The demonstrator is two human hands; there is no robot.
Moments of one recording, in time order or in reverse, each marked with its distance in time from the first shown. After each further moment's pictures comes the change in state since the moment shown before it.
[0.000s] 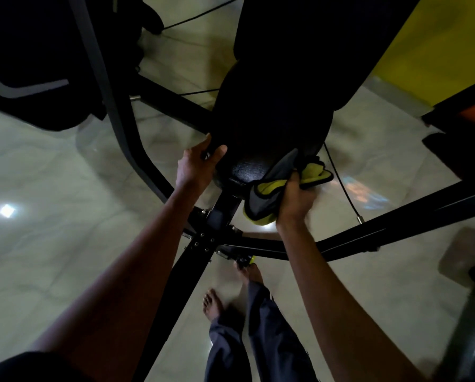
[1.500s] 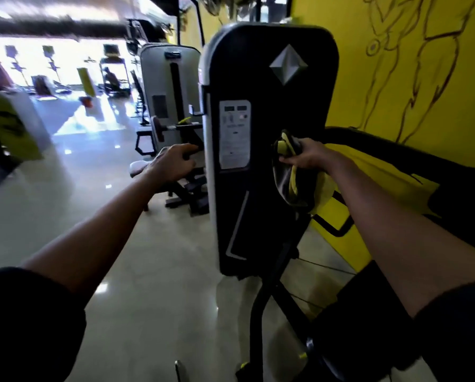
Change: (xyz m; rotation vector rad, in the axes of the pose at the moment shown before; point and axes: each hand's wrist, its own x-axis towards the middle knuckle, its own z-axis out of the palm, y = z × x) left_hand -0.448 0.178 -0.637 0.243 0.868 0.143; right_hand -0.559 -0.561 0.018 -0.899 -1.173 -1.438
